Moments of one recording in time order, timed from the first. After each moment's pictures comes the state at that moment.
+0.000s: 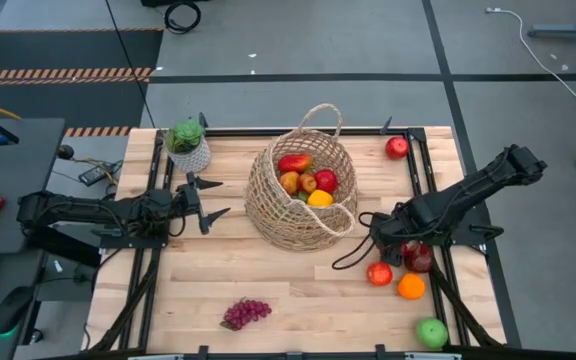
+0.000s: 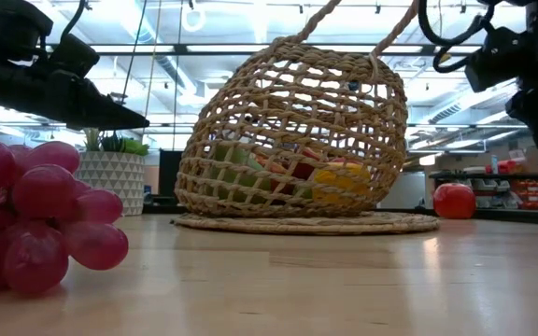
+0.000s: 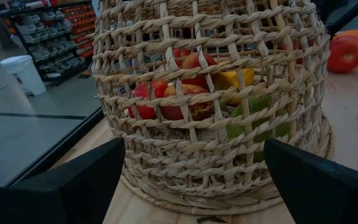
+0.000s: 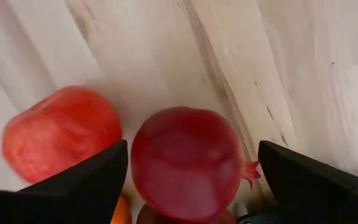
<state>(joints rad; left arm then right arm) 0.05 0.44 0.01 0.29 -0.33 0.12 0.39 1.18 0.77 -1.08 0.02 0.84</state>
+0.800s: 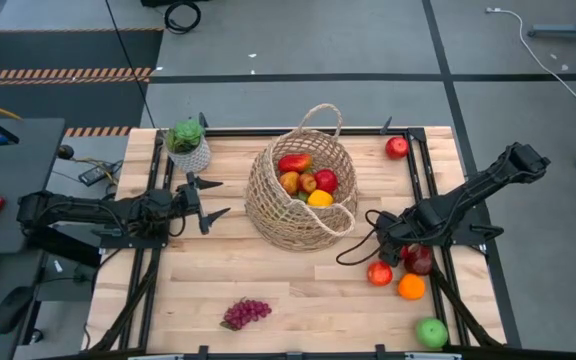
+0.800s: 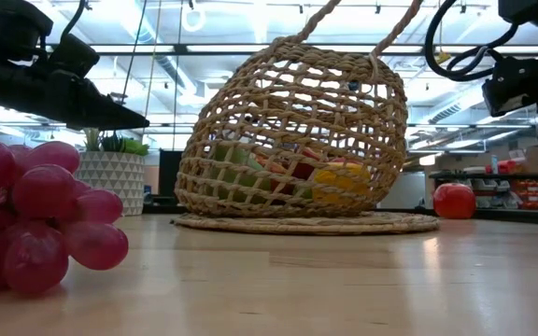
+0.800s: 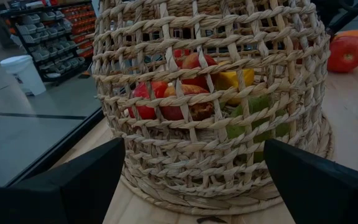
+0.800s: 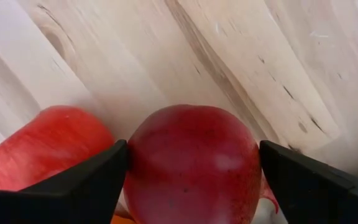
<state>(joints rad) 0.05 0.44 0.01 0.29 -0.33 0.12 0.43 1.10 0.60 -0.94 0.02 1.09</state>
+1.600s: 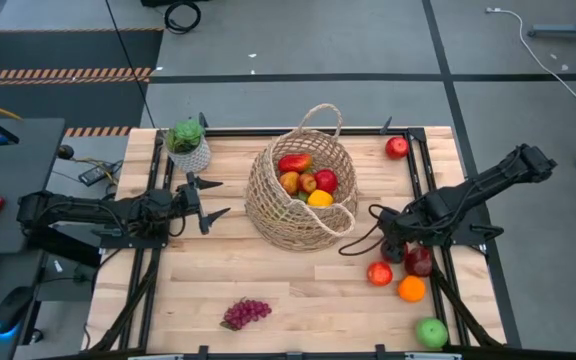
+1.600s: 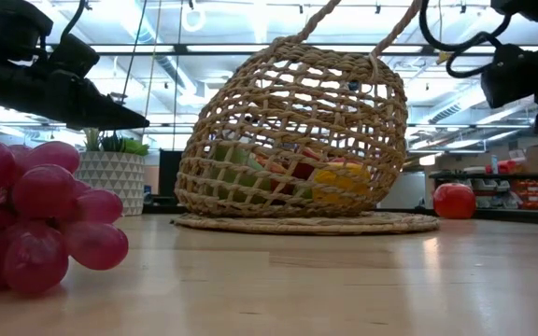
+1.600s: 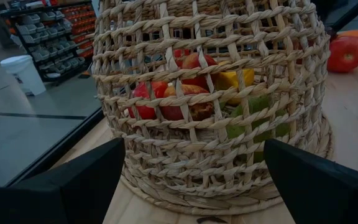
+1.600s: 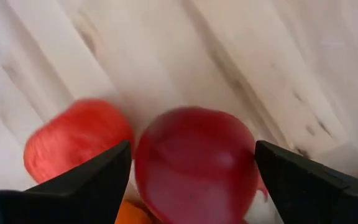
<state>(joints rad) 0.05 0.44 0.01 0.29 -0.33 0.12 0.37 0.97 0.60 -0.95 -0.04 1.00</state>
